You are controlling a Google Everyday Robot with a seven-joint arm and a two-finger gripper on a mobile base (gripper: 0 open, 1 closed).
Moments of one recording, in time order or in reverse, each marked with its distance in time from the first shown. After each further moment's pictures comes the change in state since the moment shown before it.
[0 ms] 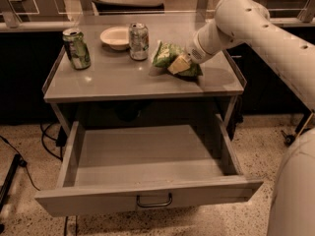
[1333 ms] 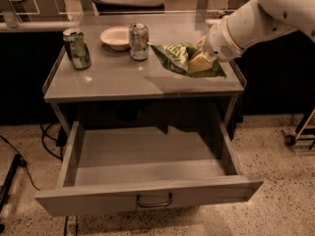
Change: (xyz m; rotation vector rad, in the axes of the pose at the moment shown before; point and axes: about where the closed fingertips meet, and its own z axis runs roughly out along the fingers) arm -0.003 0.072 -0.118 -0.110 -0.067 -0.214
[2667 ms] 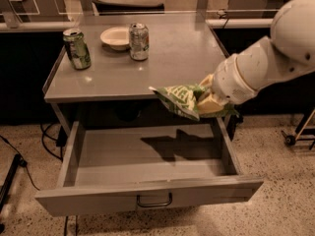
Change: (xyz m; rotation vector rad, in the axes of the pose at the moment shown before) arm 0.038 0.107 -0.011 -0.096 0.065 -0.053
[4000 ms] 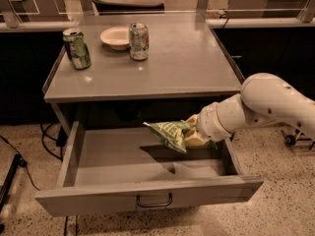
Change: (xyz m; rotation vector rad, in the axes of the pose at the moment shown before) arm 0.064 0.033 0.120 -0.070 -0.089 0.010
